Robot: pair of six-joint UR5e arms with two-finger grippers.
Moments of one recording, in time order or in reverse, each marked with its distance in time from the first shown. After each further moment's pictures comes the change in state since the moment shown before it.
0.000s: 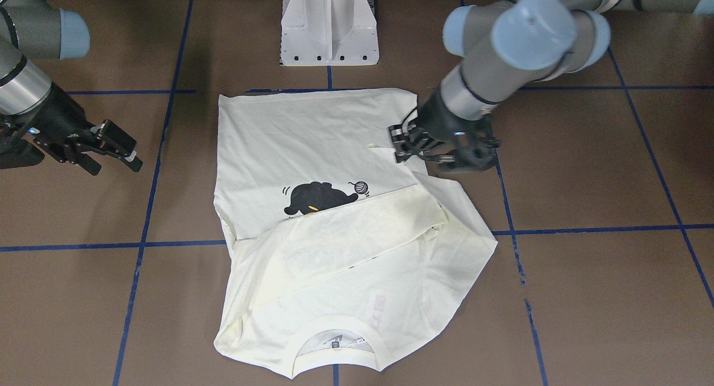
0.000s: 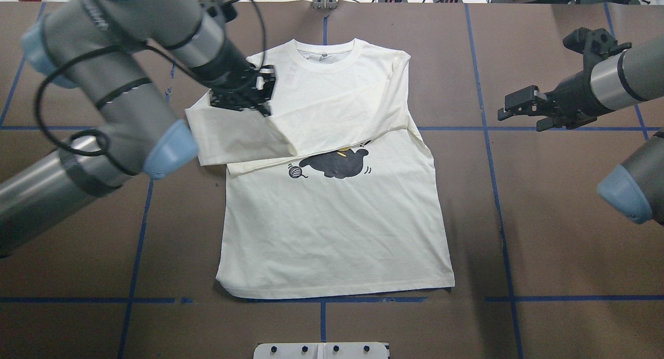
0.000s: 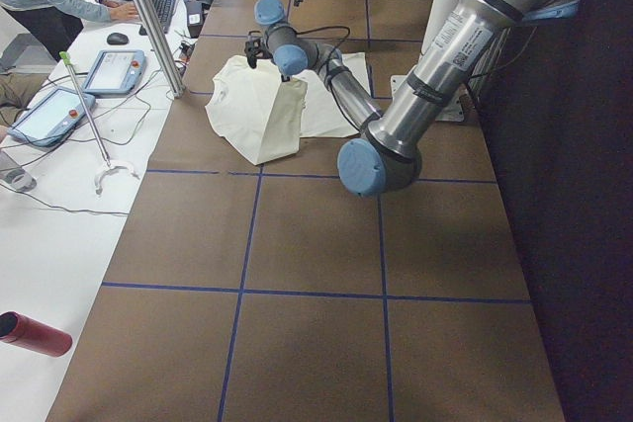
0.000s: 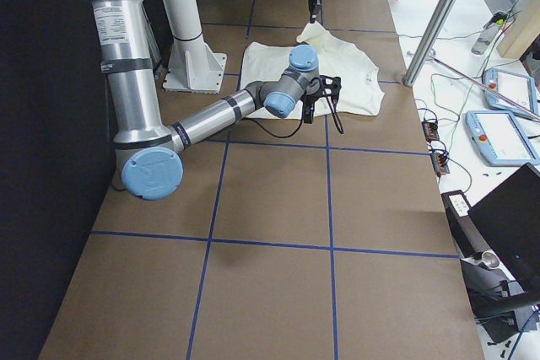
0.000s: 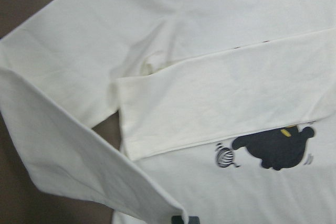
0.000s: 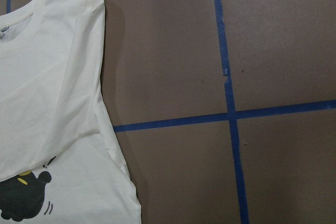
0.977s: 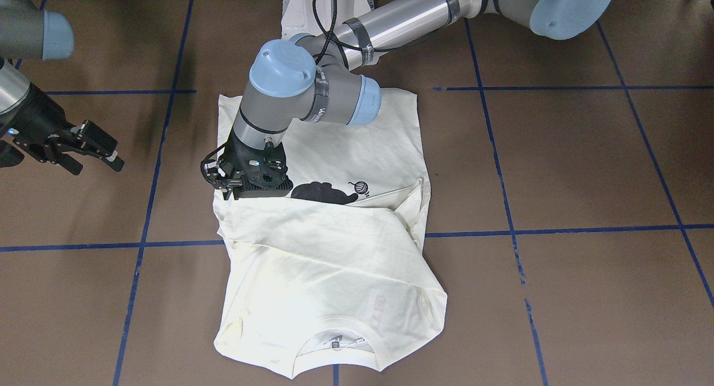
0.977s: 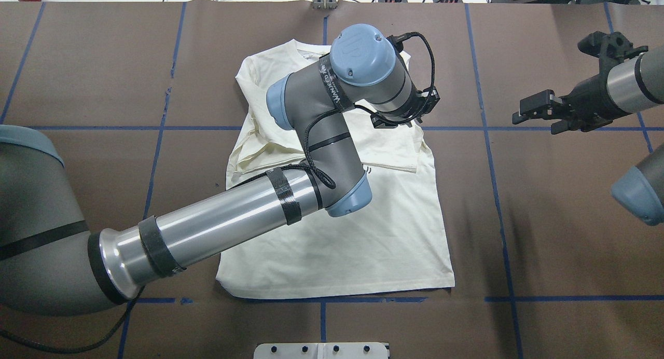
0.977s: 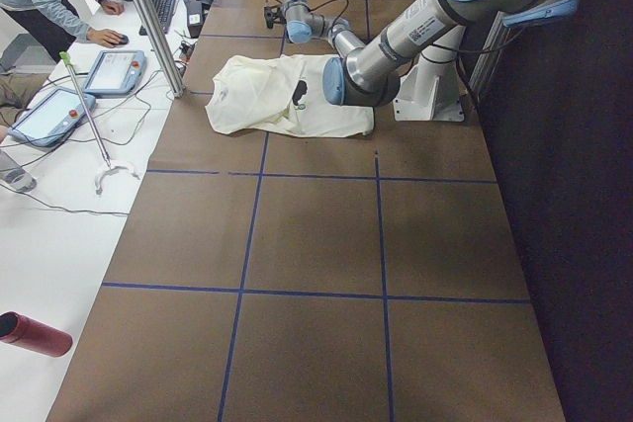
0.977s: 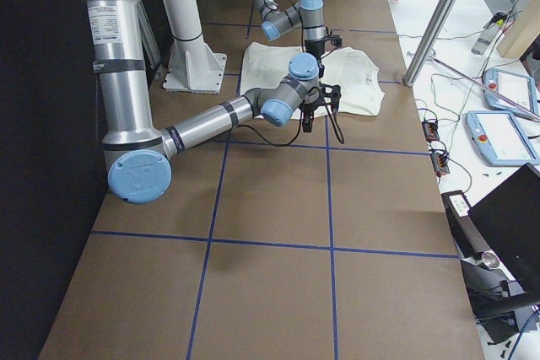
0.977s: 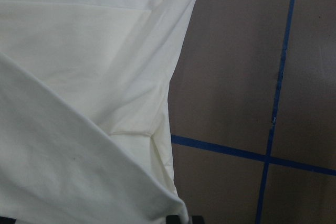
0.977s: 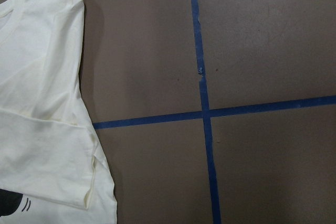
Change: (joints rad) left arm 0.223 -0.400 0.616 -0.466 0.343 -0.218; right arm 0.013 -0.030 -0.003 0.002 0.008 -0.027
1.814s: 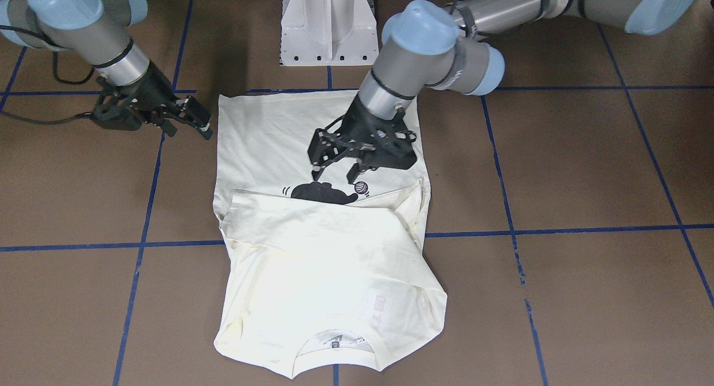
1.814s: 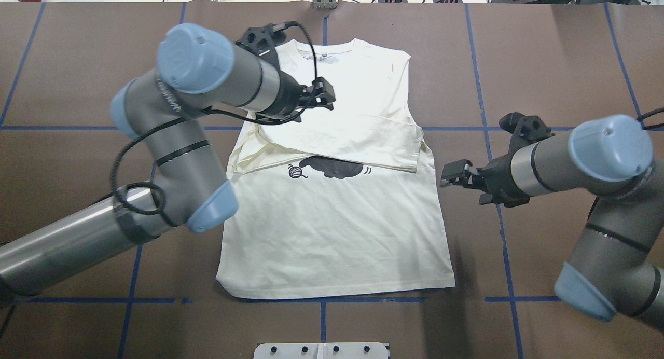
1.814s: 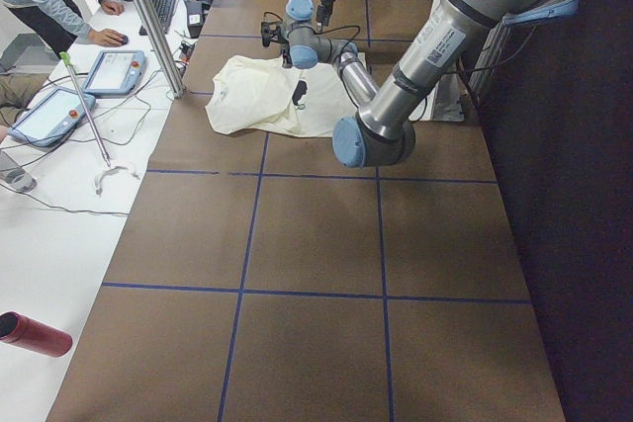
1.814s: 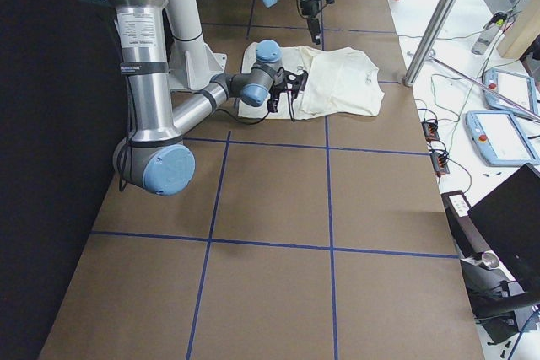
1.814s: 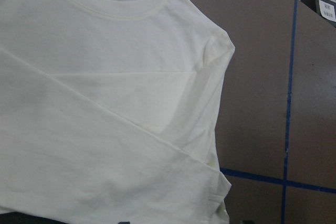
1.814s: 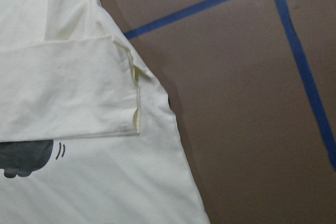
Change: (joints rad) left arm -0.113 0.545 -0.684 0.138 -0.003 0.165; right arm -0.436 -0.006 0.132 -0.010 -0.317 0.506
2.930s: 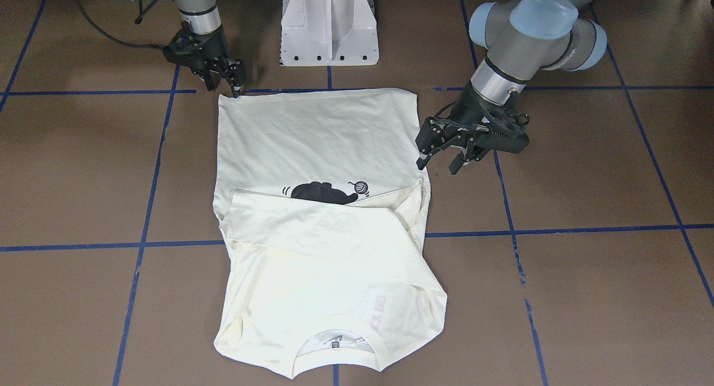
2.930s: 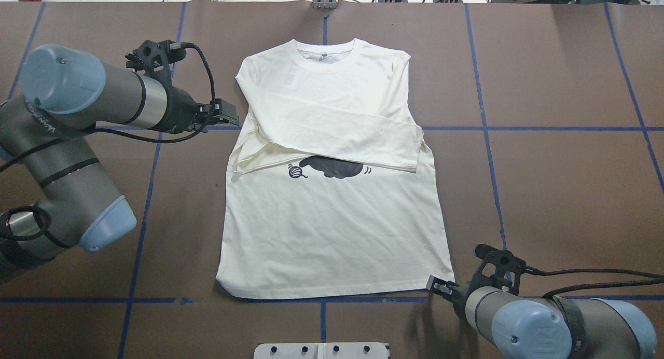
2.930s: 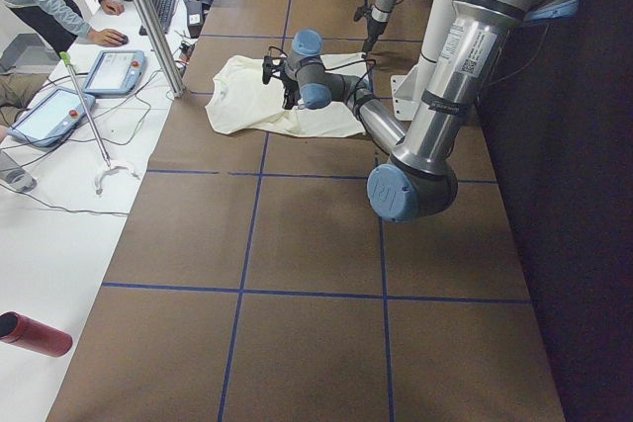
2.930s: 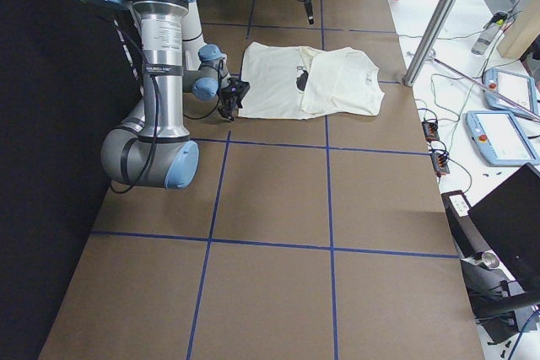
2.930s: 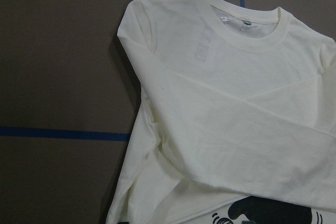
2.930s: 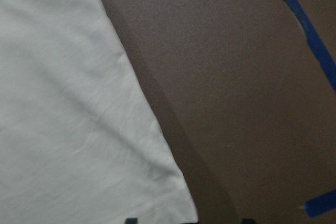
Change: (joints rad) left arm -0.067 0.257 -0.154 0.013 -0.032 0.163; right arm -0.498 -0.087 0.110 -0.253 -0.533 0.340
